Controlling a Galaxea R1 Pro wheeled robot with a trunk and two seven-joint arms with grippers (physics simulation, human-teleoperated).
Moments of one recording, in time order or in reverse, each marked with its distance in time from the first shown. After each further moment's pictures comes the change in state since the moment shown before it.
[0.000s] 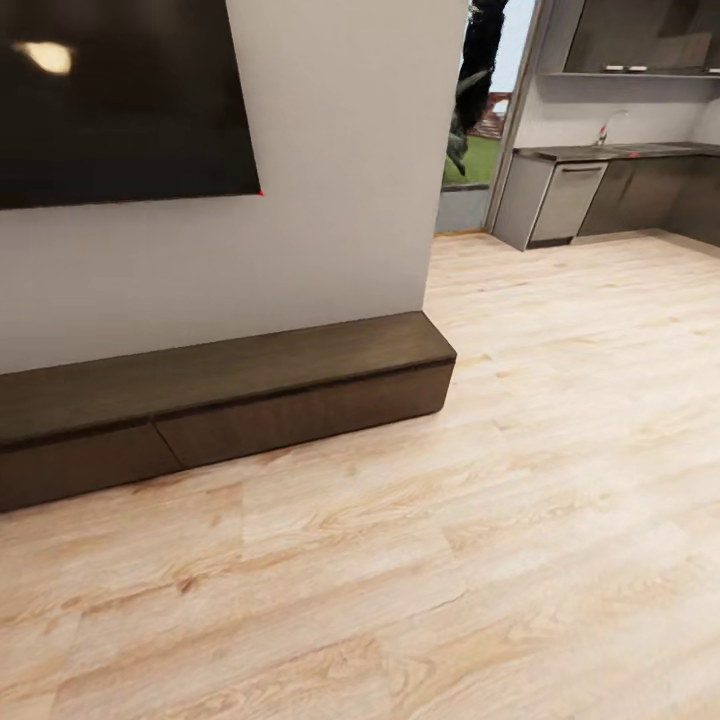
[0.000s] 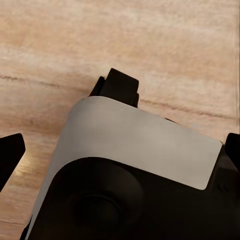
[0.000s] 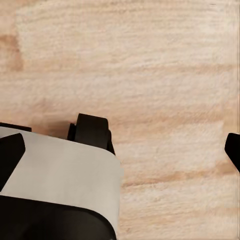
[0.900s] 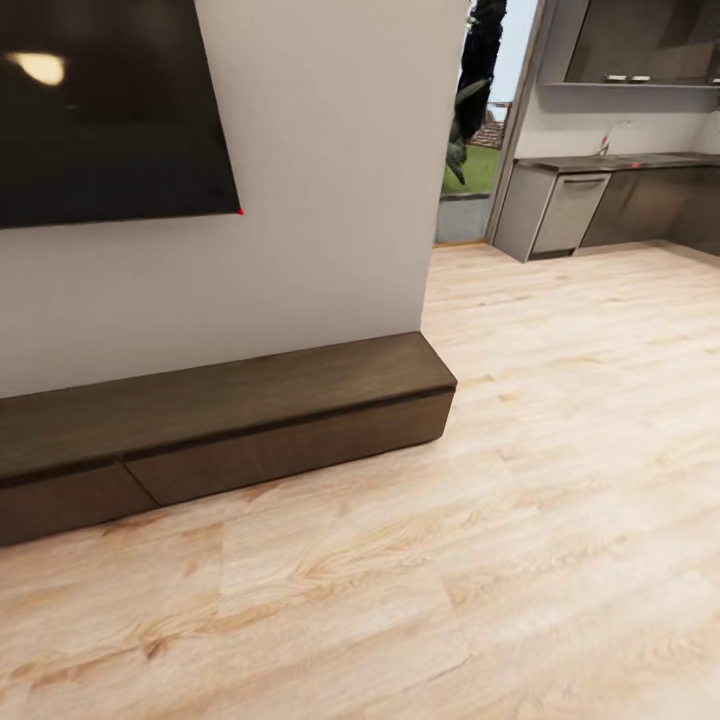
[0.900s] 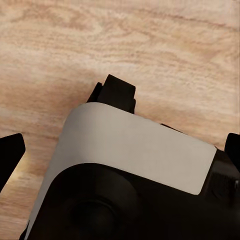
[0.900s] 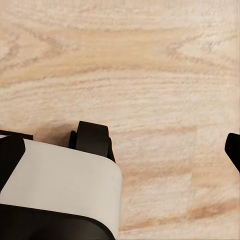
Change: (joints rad) left arm 0.000 0.000 0.001 0.000 0.003 -0.001 0.001; right arm 0.000 0.003 0.000 -0.003 0.004 -0.002 0.000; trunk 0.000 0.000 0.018
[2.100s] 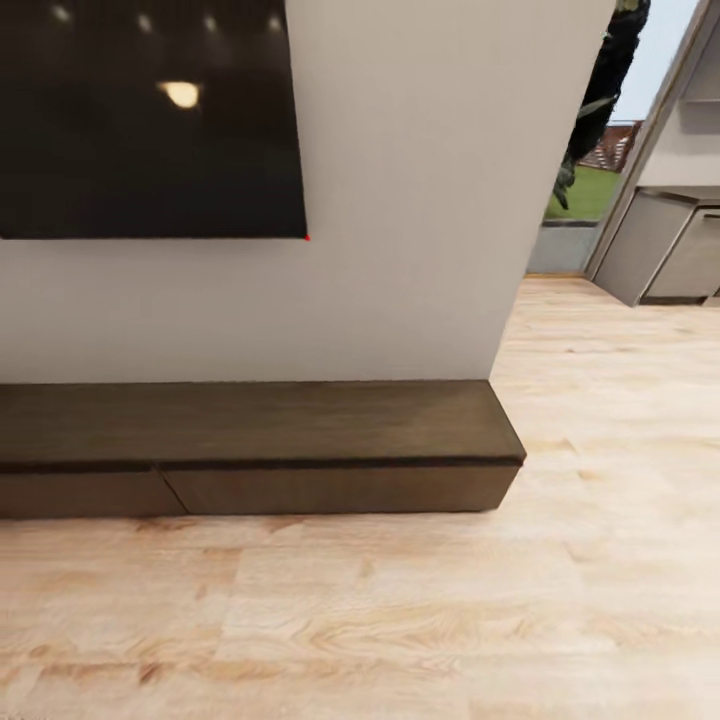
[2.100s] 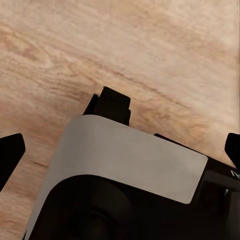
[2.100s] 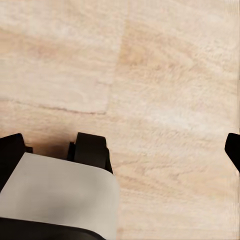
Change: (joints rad) left arm 0.000 0.002 0.000 0.000 -0.001 0.000 0.000; right arm 0.000 0.002 0.000 0.000 -0.003 0.000 0.000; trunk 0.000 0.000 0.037
